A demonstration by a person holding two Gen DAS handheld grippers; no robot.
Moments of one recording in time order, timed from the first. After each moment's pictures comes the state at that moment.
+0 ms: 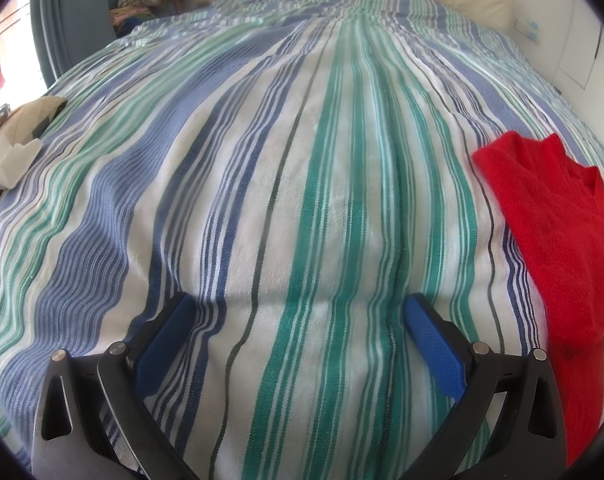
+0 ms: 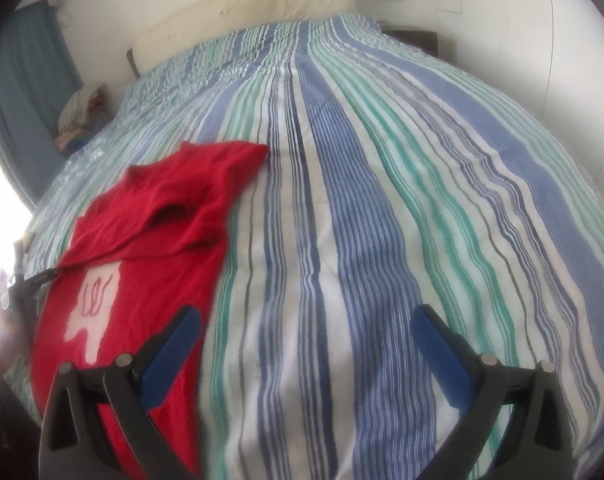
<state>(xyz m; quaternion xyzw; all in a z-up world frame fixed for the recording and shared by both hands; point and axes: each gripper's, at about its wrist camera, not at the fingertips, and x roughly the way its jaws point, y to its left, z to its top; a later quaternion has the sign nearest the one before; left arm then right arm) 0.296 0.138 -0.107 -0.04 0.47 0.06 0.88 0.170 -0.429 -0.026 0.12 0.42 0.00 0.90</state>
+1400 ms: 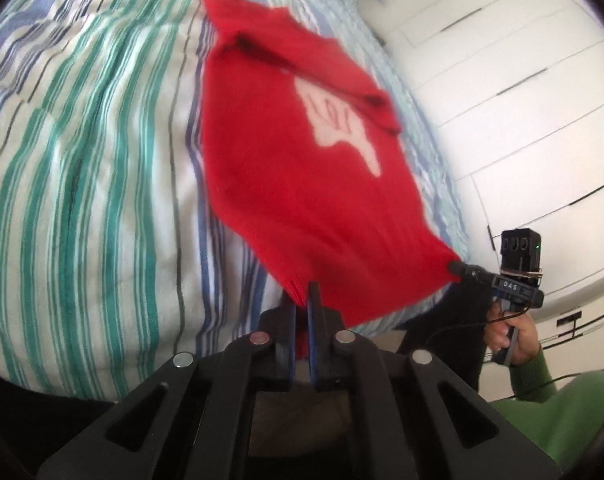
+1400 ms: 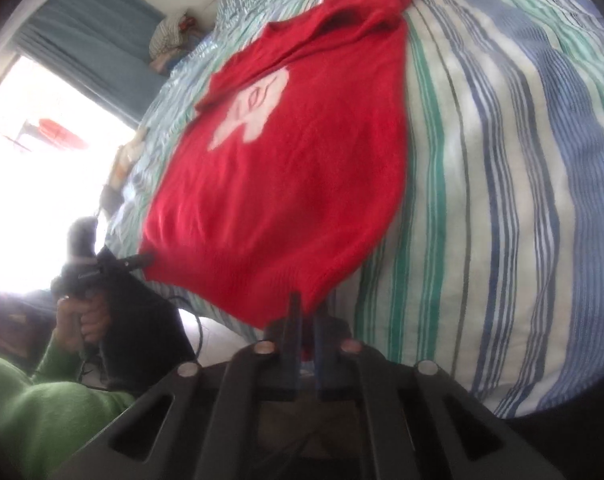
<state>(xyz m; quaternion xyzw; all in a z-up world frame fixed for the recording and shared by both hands) 0.046 0.078 -0.046 -0.22 0.52 -0.30 0.77 0.051 -0.346 -0.065 0.20 0.53 0.24 0.79</state>
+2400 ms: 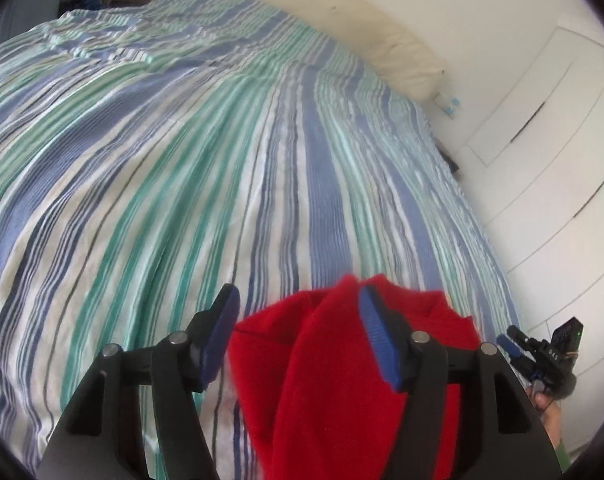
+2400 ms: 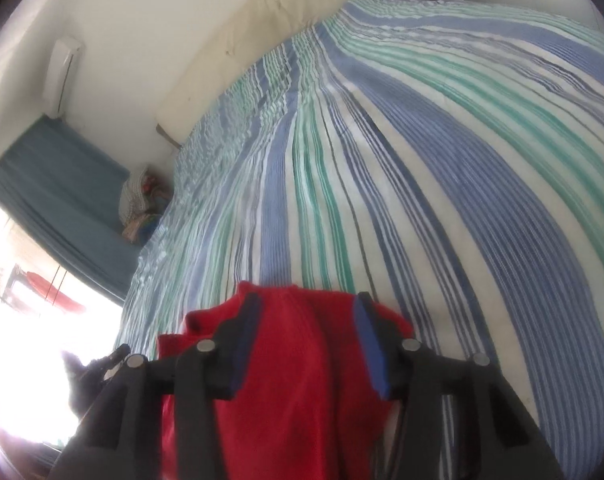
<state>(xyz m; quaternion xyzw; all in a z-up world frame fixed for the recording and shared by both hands) 0.358 0.079 -0.011 -0.21 0.40 -0.15 0.88 0.381 -0.420 -0.030 0.32 0.36 0.11 0.87</state>
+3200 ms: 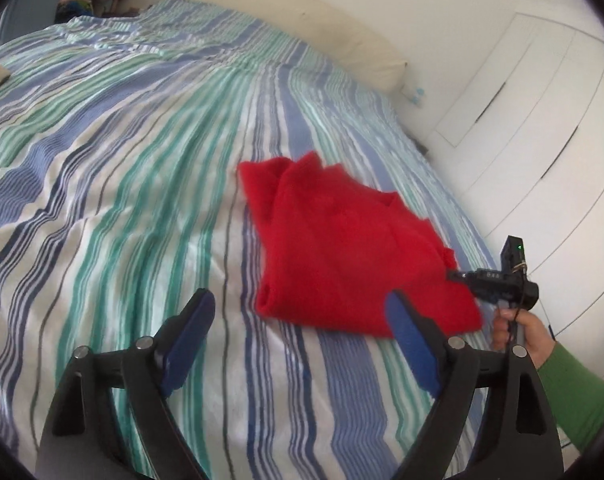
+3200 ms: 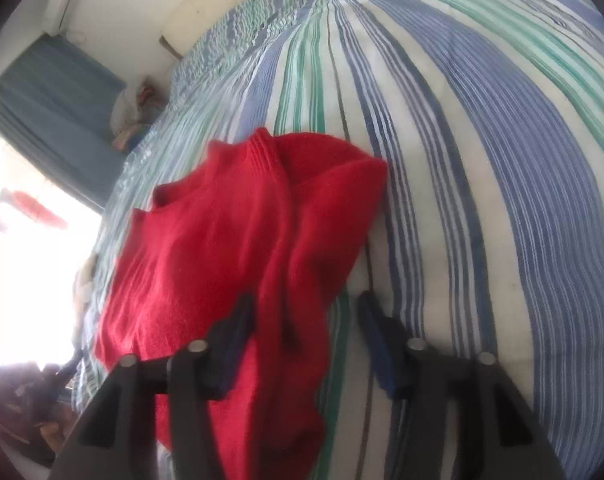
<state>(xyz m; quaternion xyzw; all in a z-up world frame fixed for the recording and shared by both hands) 0.185 0.096 -0.043 -0.20 0.37 -0.15 0.89 0.363 -0.391 -0.085 0.22 0.48 0.15 0.84</state>
